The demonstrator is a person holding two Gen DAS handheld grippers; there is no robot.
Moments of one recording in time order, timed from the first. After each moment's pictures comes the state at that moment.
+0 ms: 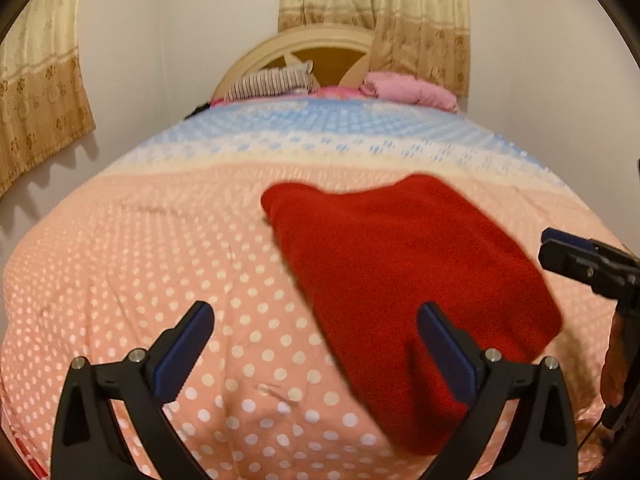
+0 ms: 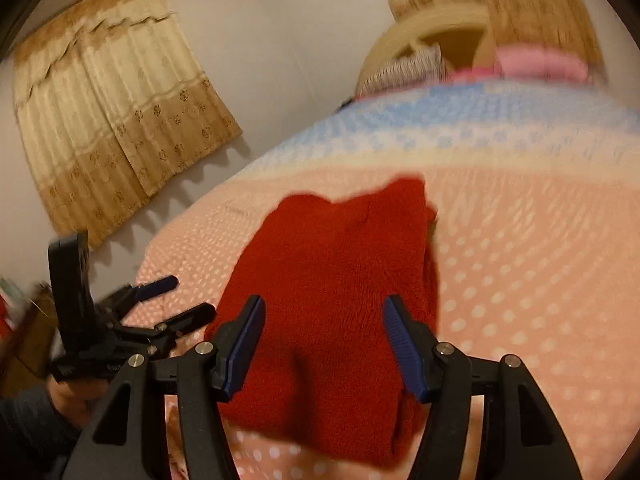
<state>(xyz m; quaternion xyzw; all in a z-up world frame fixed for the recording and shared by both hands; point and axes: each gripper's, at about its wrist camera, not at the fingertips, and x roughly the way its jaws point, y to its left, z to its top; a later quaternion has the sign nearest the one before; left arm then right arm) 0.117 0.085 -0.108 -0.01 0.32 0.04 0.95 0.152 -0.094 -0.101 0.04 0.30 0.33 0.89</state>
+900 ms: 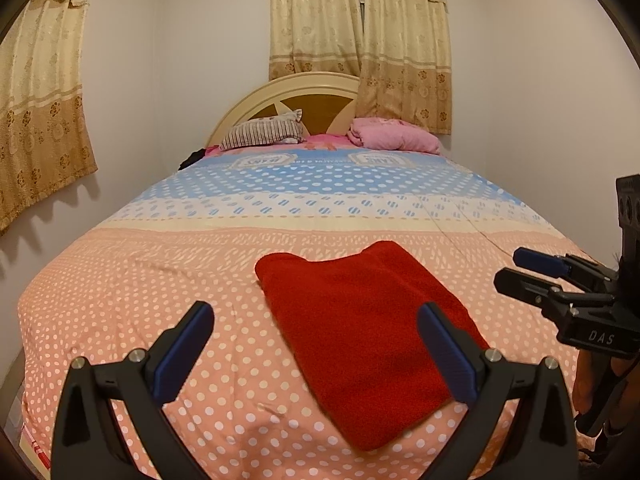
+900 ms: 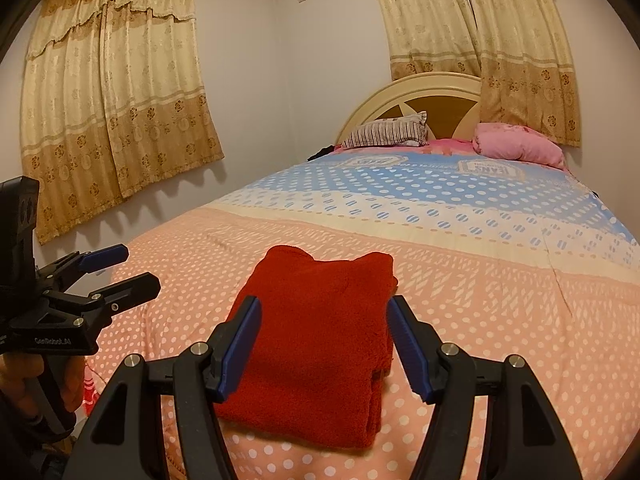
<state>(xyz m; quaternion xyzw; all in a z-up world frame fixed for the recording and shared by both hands) 0.086 0.068 -0.046 0.00 0.25 0.03 0.97 0.118 -0.104 -0.045 0.00 0.24 0.30 0.92</state>
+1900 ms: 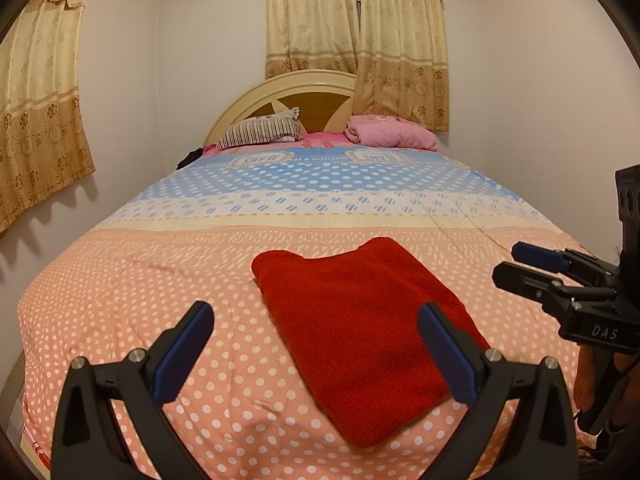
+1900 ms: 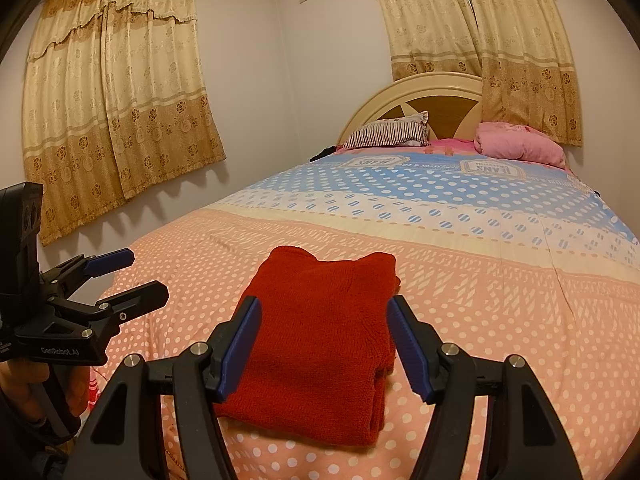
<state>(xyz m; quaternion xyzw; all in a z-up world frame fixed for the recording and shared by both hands) 0.083 0.057 -0.047 0.00 0.25 0.03 0.97 0.113 -0.102 -0.040 0.01 0.24 0.30 0.92</state>
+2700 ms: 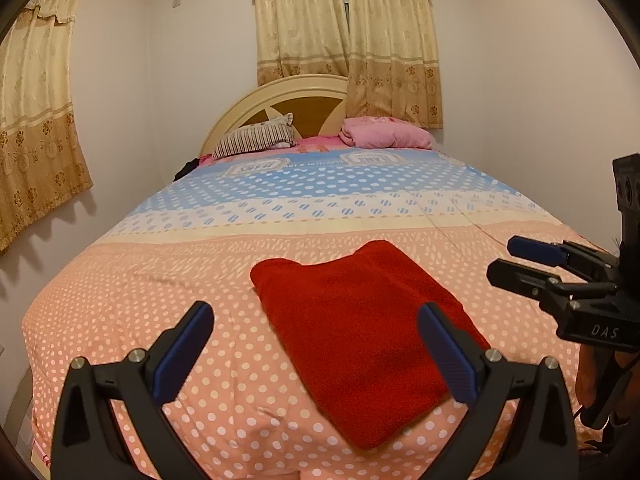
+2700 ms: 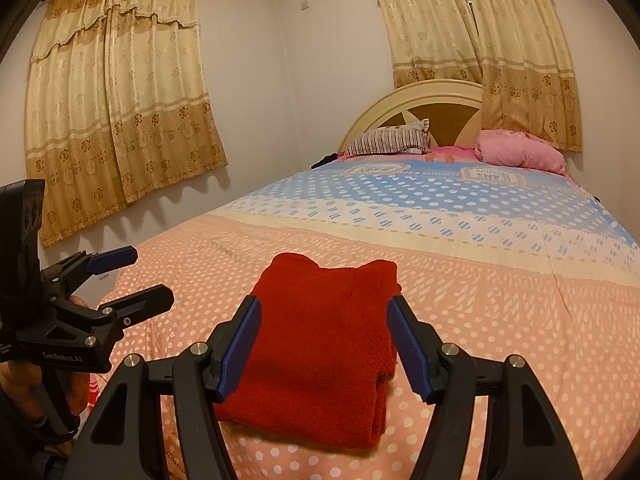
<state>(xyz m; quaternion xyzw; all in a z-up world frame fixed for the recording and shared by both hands) 0.081 0.052 -0.043 0.03 0.25 0.03 0.97 0.108 -0.097 -0.039 0.01 0.22 0.30 0.93</state>
